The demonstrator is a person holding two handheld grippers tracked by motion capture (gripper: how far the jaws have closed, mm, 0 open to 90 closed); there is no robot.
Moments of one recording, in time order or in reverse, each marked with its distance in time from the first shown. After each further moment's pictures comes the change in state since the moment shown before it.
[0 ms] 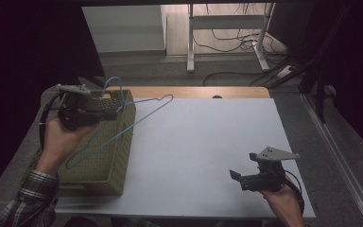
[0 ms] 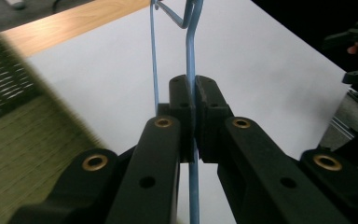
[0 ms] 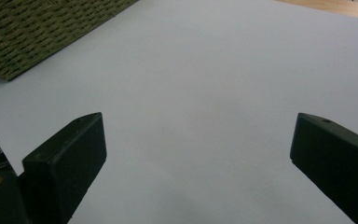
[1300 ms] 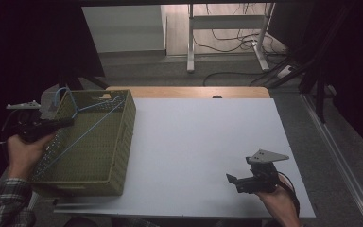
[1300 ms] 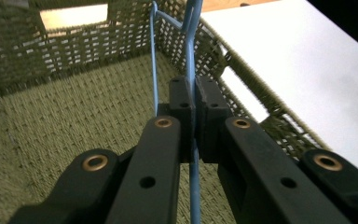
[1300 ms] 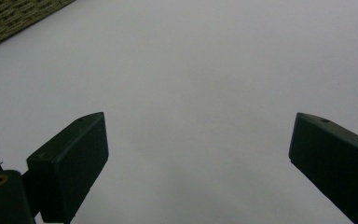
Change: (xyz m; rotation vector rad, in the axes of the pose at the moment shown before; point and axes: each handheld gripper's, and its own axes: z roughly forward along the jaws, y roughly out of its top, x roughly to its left) left arm 0.114 -0.106 -0.036 -0.117 0.145 -0.165; right arm 0.001 -0.011 0.019 0.082 -0.016 -0.034
